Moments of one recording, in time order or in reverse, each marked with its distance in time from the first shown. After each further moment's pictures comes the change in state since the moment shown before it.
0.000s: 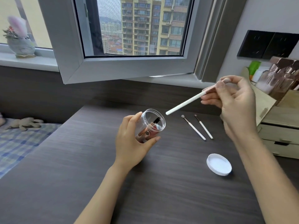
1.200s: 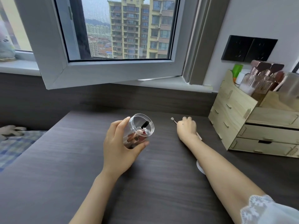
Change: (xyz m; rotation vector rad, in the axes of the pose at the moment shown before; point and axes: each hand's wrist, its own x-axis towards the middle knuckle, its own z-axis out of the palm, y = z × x) left_hand -0.001 -0.007 0.003 -0.002 0.006 0.022; right_hand 0.022 0.182 -0.017 -1.915 -0.500 0.231
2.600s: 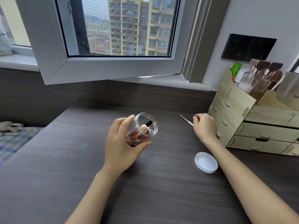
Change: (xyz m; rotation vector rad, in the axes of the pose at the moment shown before) left_hand -0.002 0.004 0.002 0.029 -0.025 0.029; right_hand -0.036 0.055 -0.021 0.633 0.287 0.203
